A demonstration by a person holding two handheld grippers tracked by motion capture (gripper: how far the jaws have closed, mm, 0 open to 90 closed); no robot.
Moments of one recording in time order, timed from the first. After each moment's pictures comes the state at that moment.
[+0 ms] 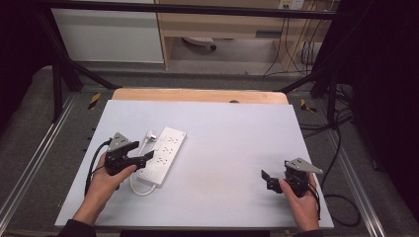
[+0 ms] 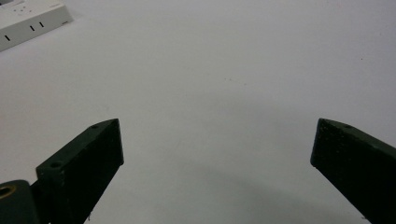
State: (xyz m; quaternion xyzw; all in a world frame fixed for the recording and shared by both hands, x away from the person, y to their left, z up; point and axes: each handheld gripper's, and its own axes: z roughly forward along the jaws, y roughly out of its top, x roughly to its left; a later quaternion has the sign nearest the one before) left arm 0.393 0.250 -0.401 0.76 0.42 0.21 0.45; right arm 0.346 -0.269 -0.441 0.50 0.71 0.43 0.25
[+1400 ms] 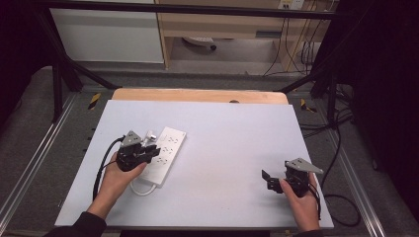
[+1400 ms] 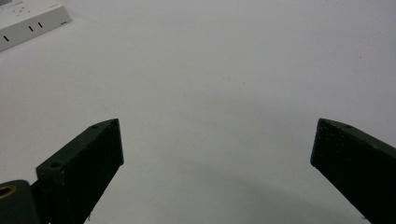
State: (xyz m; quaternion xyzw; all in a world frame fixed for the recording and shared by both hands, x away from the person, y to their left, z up) left arm 0.408 0.227 -0.408 0.79 0.40 0.17 0.44; right arm 0.346 -0.270 -0.442 0.50 0.71 0.43 0.25
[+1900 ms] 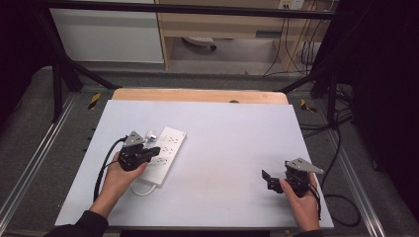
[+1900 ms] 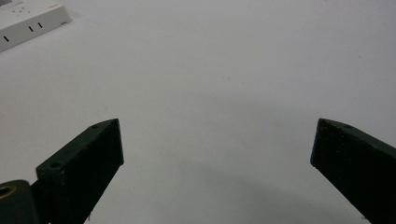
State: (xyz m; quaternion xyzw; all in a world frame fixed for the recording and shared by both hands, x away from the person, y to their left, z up) left arm 0.411 0.224 -0.413 0.80 0.39 0.16 0.43; right arm 0.346 -0.271 -0.442 0.50 0.71 0.43 0.25
